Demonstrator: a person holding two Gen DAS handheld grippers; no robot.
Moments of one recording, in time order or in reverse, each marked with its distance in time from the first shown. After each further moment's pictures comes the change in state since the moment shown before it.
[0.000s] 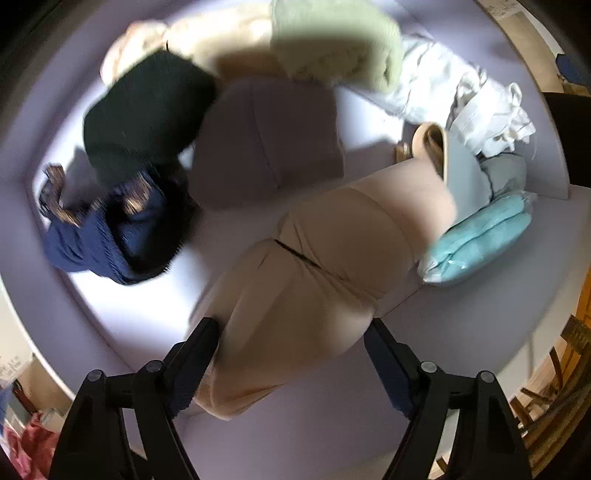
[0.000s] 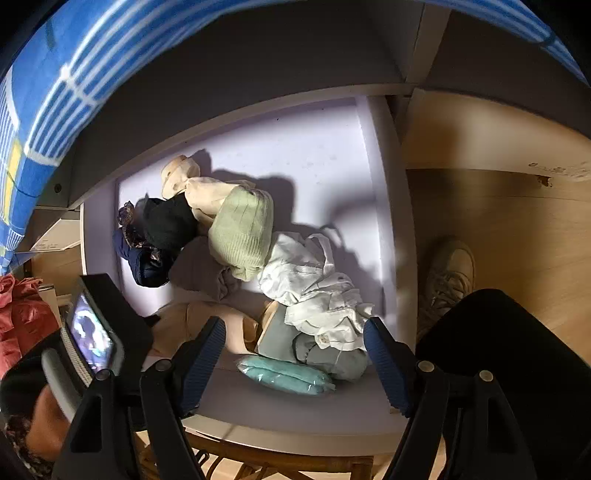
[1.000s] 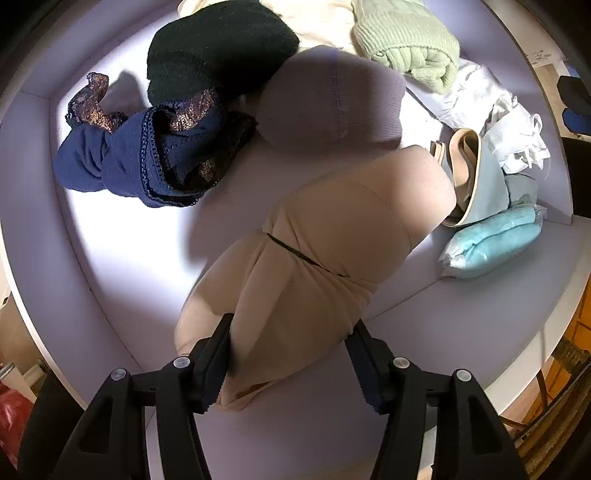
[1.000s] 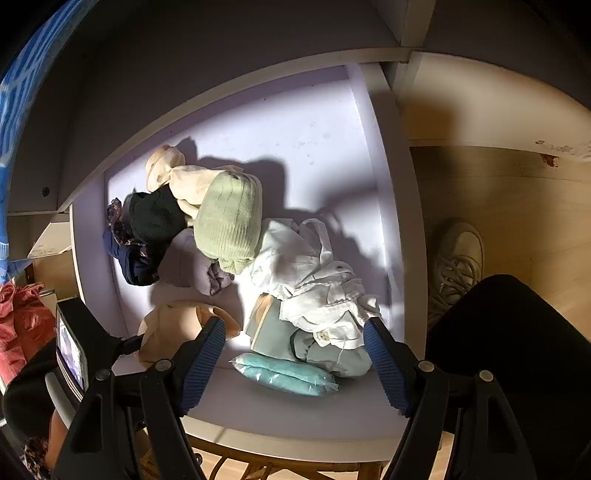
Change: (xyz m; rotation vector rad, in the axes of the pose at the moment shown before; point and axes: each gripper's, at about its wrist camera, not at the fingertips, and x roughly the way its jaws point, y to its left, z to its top) left arm 0.022 0.032 -0.111 -0.181 -0.051 -0.060; right arm 0.021 -0.008 0.000 0.053 0.048 0.010
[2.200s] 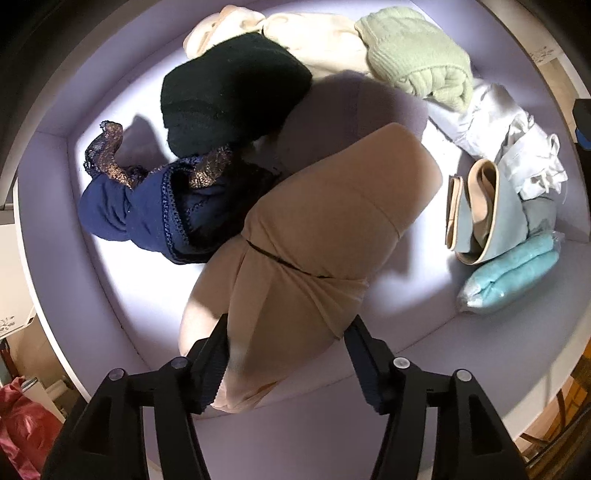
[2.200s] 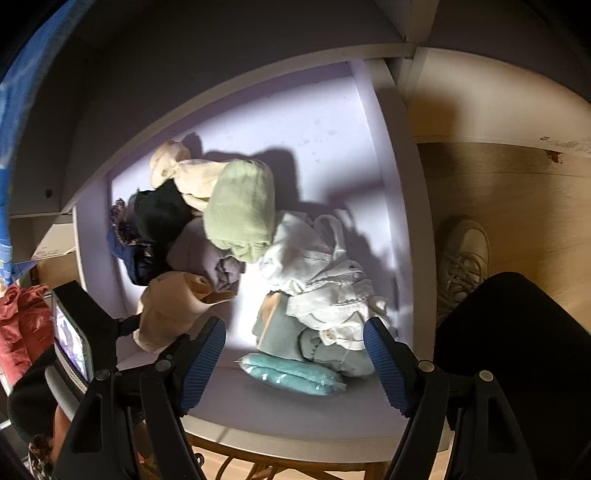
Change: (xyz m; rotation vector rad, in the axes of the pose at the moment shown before) left arm -0.021 -0.014 -0.016 0.023 -0.073 0.128; right arm 0.004 0.004 0.000 0.002 0.012 0.006
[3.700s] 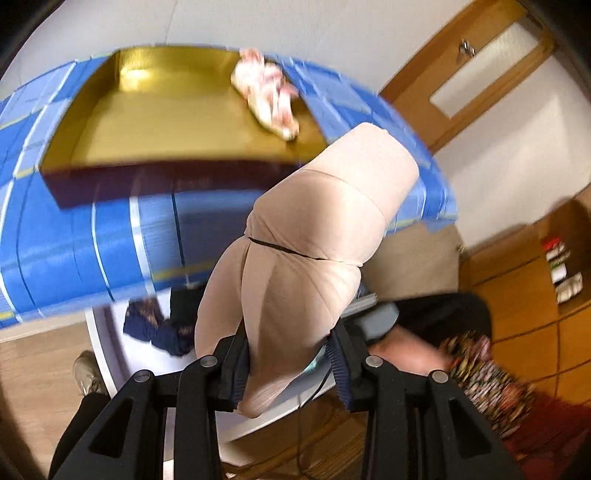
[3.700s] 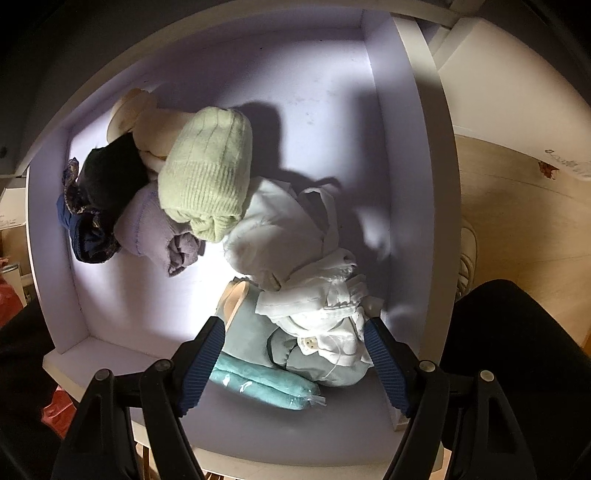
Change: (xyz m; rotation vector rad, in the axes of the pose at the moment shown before) left arm -0.290 0.072 -0.037 -0.123 -0.555 -0.513; right arm 0.048 0.012 -0.002 -0.075 0.076 -0.153
